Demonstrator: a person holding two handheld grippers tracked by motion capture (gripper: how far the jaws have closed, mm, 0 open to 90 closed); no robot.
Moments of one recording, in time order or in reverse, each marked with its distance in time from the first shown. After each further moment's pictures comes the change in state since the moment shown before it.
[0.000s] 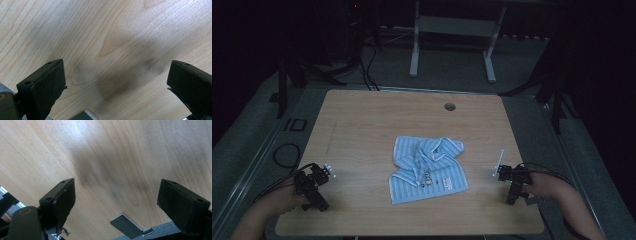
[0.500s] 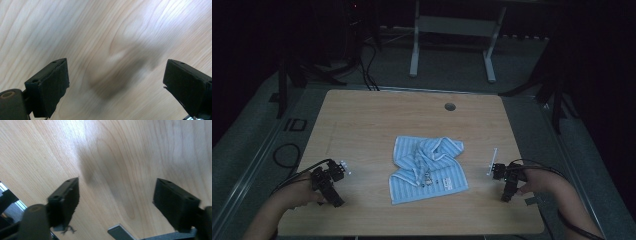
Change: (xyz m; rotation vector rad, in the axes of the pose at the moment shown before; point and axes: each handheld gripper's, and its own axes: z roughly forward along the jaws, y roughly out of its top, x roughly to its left) left arm -0.022 0.040 -0.008 -0.057 -0.030 0.096; right arm 0.002 0.018 -0.008 -0.017 0.003 -0.085
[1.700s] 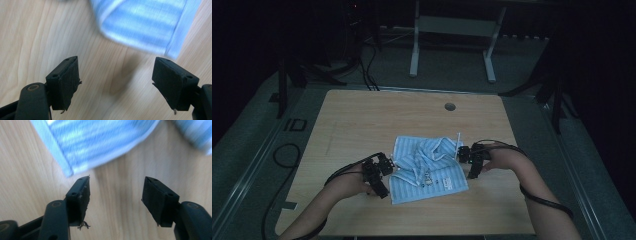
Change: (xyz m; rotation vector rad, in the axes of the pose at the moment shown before) left arm -0.076 0.118 -0.012 -0.108 0.102 0.210; right arm 0.000 0.109 -0.038 -0.111 -0.112 -0.251
